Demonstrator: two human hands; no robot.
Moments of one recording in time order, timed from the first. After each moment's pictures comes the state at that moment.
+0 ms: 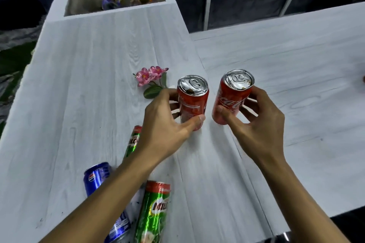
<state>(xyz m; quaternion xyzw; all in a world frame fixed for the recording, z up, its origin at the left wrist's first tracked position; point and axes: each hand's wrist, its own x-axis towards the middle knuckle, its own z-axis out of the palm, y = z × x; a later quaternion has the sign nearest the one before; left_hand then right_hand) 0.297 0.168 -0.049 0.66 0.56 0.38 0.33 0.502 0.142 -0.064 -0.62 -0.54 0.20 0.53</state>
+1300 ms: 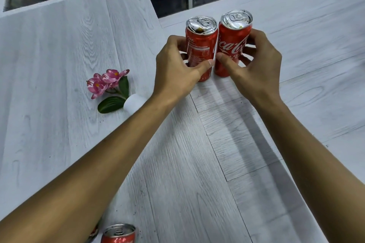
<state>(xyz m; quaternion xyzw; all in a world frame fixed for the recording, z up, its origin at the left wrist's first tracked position) 0.415 0.321 -0.083 0.67 0.57 0.37 0.28 0.588 0.285 -0.095 -0.66 -0.53 0.15 0.51</state>
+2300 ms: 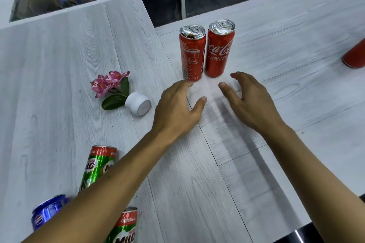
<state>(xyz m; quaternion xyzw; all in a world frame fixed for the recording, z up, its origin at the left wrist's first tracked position) 0.400 0.239 -0.102 0.77 0.56 0.22 0.22 0.597 0.205 -0.094 -0.75 -0.59 0.16 0.24</state>
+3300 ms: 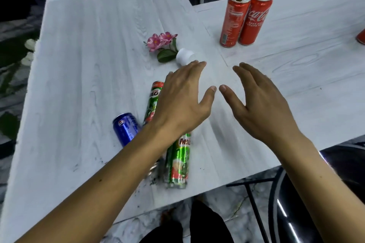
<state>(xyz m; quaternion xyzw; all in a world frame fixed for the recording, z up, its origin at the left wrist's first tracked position) 0.269 0.090 -0.039 0.79 0.53 0.24 0.17 0.445 0.046 -0.041 -0.70 -0.68 0.06 0.21</state>
